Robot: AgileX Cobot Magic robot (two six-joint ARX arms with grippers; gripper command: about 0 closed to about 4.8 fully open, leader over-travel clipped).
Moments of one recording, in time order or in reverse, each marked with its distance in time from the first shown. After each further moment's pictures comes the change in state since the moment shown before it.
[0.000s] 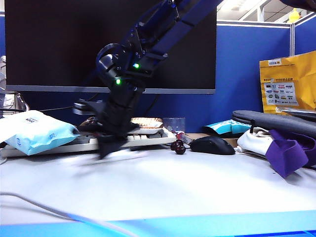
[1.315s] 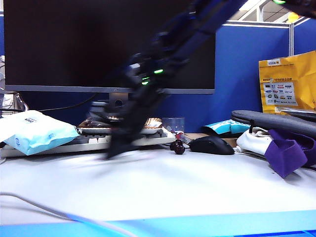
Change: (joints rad) left arm 0.000 0.000 0.000 0.000 0.000 0.000; right arm -0.084 0.023 0.027 -0.093 -0.426 0.058
